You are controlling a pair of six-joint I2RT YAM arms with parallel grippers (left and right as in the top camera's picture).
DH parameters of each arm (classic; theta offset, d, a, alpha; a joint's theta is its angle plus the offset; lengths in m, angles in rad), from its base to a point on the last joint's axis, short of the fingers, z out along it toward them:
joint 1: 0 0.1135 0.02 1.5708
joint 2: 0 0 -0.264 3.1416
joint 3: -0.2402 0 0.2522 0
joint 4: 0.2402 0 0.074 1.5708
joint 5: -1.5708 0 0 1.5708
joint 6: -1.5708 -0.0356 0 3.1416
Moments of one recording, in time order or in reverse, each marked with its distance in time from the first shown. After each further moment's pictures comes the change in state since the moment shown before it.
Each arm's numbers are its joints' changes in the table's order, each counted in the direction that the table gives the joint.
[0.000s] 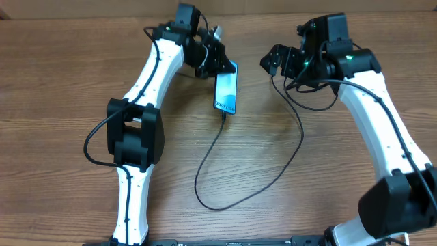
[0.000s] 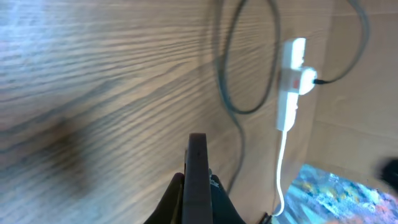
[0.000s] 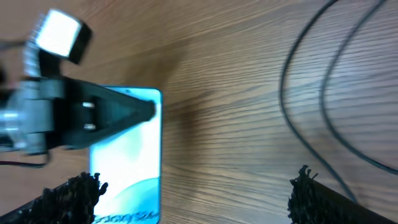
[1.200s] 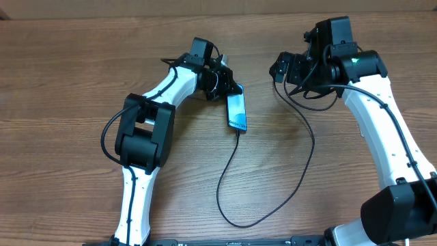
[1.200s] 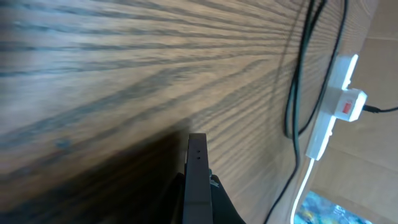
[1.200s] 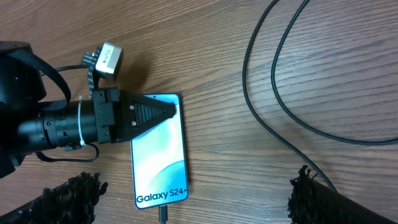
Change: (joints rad) left arm -0.070 0.000 0.367 -0.448 0.056 0.231; right arm 0.000 0.033 0.000 0.114 -0.111 0.026
